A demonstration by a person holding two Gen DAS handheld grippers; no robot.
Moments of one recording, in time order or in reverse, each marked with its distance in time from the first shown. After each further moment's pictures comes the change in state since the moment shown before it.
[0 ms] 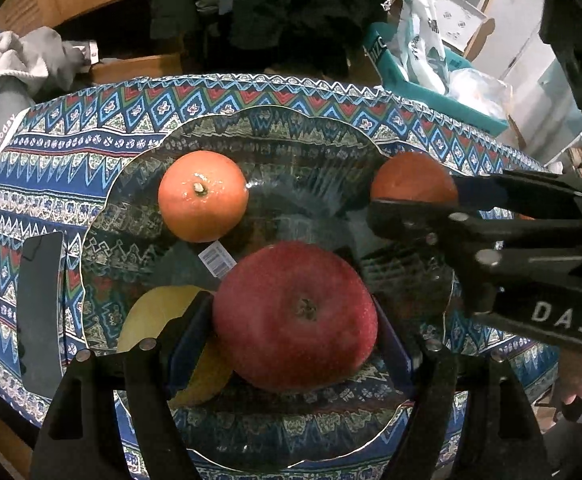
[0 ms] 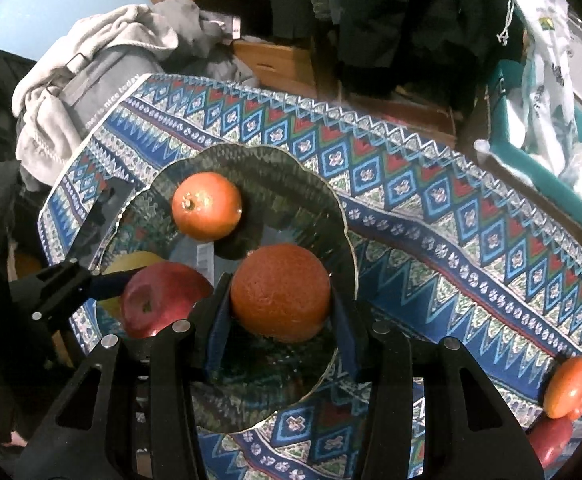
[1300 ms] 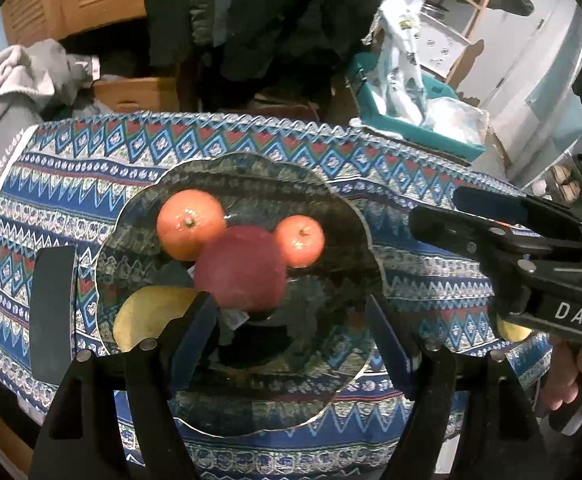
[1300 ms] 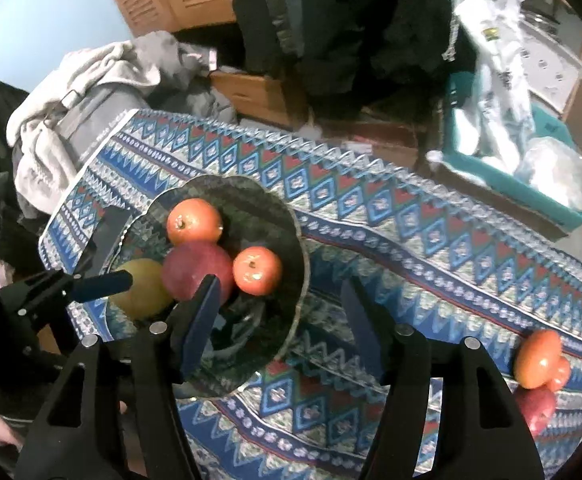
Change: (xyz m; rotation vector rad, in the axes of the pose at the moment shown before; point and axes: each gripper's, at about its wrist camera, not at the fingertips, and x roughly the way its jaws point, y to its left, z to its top) left arm -0.054 -0.018 0.009 -0.021 -0.067 -0.048; right arm -0.070 -0.014 -0.012 0.069 -0.108 -0.085
